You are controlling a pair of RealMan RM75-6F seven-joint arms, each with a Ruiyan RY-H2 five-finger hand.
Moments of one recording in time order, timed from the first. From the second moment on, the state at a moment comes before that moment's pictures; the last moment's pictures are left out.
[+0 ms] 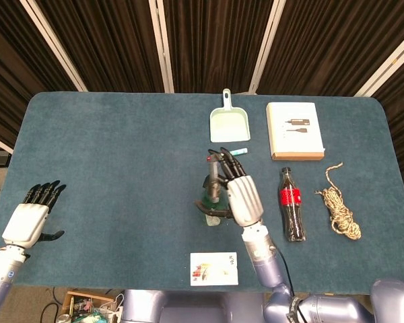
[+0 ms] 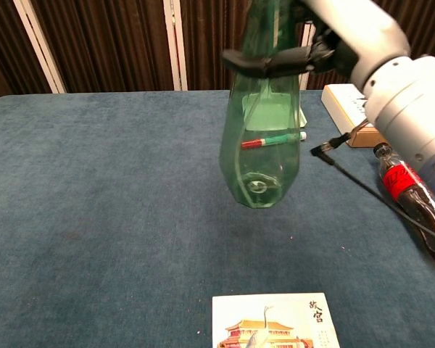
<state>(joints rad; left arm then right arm) -0.26 -1.19 -0.02 -1.56 1.43 1.24 0.12 0.63 -1.79 0.28 -1.63 -1.42 1.46 -0.08</state>
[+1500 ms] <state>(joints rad) -0.28 -1.20 0.00 -1.56 1.42 1.20 0.13 0.51 -1.92 0.23 -1.22 -1.46 1.46 0.23</state>
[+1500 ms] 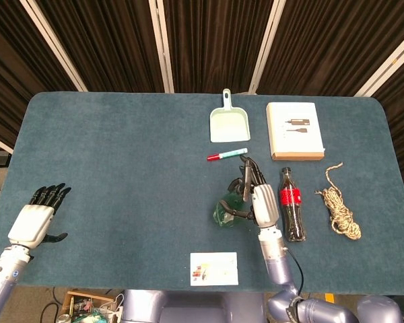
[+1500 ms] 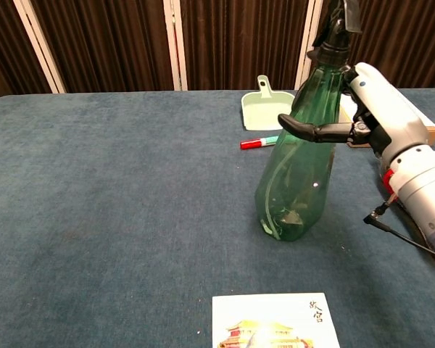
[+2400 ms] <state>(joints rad) -0.27 -1.21 0.00 -1.55 1.41 1.21 0.15 0.44 -1.80 0.18 -1.41 -1.50 1.49 0.07</state>
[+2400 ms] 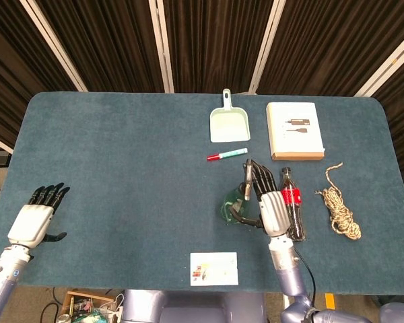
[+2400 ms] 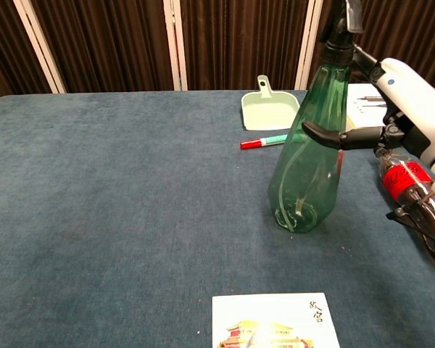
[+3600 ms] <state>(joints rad) -0.22 -1.18 0.02 -1.60 1.48 1.32 0.16 0.16 -1.30 0.07 -1.41 -1.28 1.47 -0.08</state>
